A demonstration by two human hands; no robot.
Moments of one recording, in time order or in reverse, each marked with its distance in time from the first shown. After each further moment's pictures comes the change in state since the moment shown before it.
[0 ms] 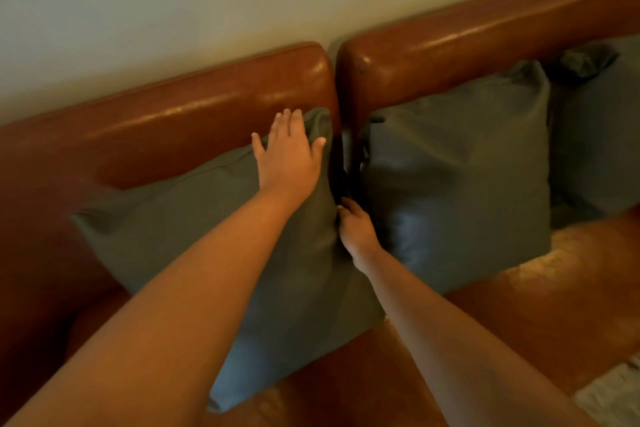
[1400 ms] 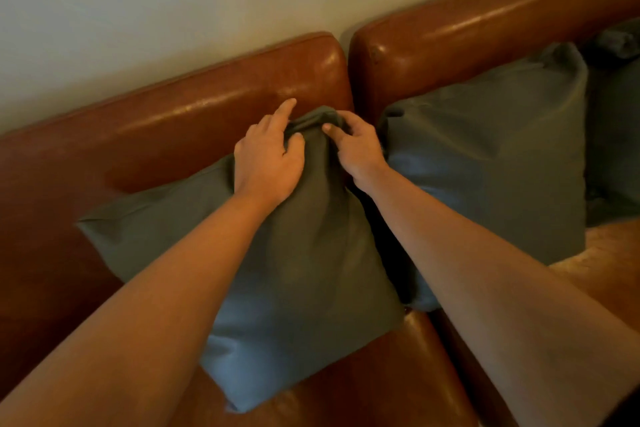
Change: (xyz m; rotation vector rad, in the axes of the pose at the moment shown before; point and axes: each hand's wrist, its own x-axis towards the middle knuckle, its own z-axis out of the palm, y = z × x) left_hand -0.006 -0.055 -0.033 -0.145 0.084 0.019; right_hand 0.041 -0.101 0.040 0.054 -0.125 -0.442
